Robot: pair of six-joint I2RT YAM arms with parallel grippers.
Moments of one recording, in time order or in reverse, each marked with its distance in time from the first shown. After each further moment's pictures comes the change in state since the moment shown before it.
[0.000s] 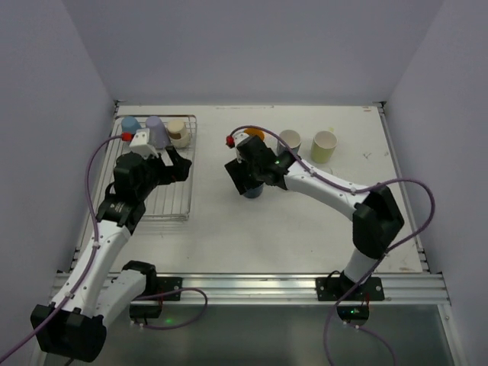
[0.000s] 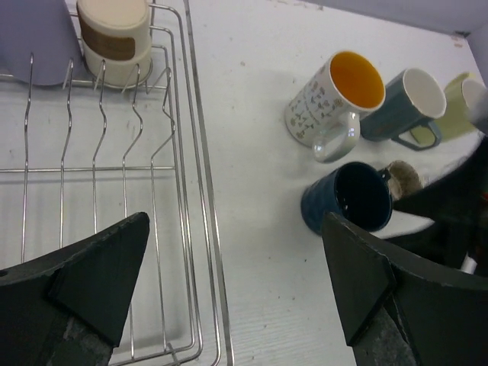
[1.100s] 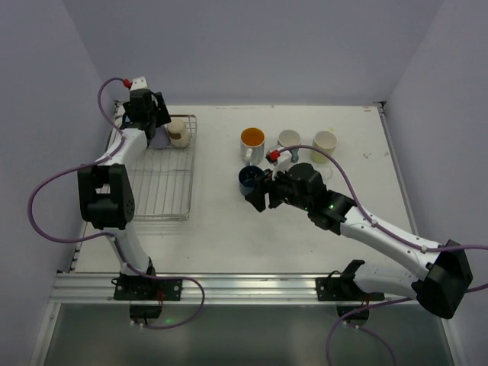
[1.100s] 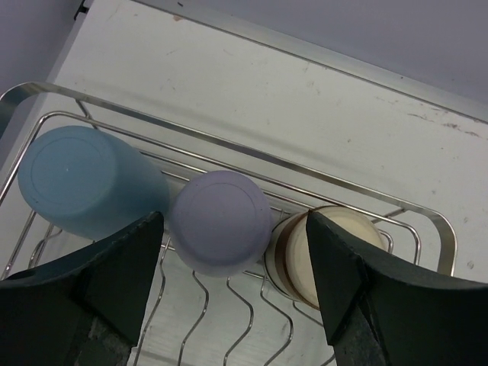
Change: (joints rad) left arm 0.193 1.033 0.709 0.156 -0.321 0.119; right arm 0.000 -0.654 -0.609 0.455 -0.191 0.154
